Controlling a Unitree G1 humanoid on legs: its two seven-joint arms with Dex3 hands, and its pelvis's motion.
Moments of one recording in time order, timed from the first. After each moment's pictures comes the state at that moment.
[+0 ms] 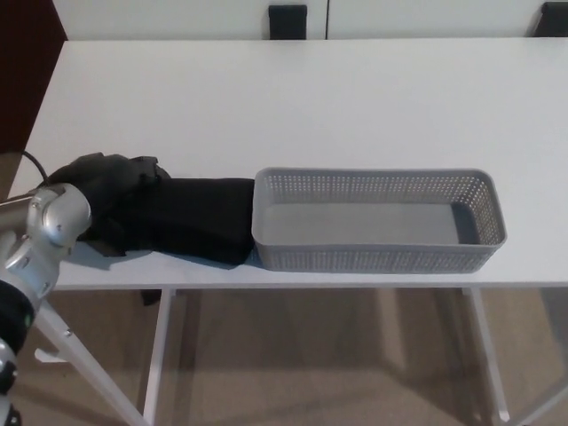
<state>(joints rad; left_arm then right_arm) -0.70 0.53 -0.41 0.89 0.54 -0.11 -0.25 0.23 -0.49 0.14 0.55 -0.22 -0.24 0.22</state>
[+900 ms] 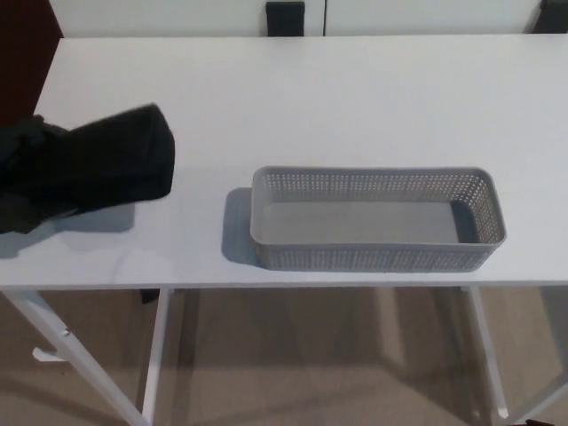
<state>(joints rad) -0.63 0.63 -0.02 0.91 0.28 -0.19 -0.36 0.22 -0.50 0.14 0.53 -0.23 -0.20 0.24</state>
